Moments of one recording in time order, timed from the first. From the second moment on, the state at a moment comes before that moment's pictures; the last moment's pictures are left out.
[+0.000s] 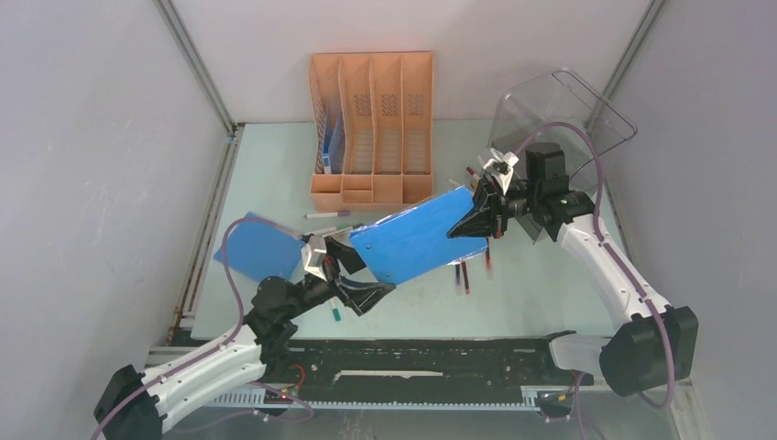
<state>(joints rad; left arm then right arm) -0.80 0.58 0.14 0.70 0.33 -0.47 0.25 1.25 1.09 -0.40 -1.51 -0.24</state>
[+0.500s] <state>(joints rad) -0.76 0.74 0.22 0.88 0.43 -0.55 0.27 1.25 1.09 -0.38 -1.51 -0.23</state>
